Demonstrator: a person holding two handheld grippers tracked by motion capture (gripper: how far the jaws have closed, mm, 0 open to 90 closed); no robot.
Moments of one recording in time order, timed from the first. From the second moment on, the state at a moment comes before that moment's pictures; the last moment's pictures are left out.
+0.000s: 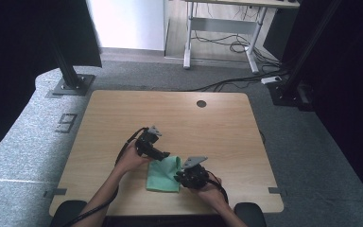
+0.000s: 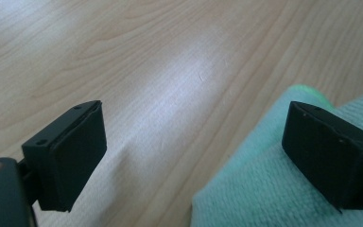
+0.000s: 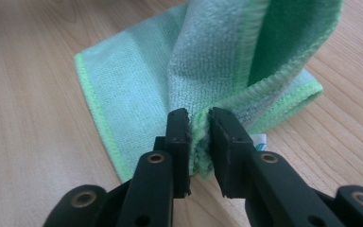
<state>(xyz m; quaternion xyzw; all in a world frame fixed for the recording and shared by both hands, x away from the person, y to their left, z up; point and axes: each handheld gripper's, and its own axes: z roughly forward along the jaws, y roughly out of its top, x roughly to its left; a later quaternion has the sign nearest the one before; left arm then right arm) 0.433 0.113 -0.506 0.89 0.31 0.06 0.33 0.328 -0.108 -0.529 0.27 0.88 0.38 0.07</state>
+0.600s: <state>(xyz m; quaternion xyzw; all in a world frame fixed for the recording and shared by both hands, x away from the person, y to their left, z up) 0.401 0.144 -0.518 0.89 0.32 0.07 0.31 0.324 -0.140 -0.504 0.30 0.85 0.41 0.11</state>
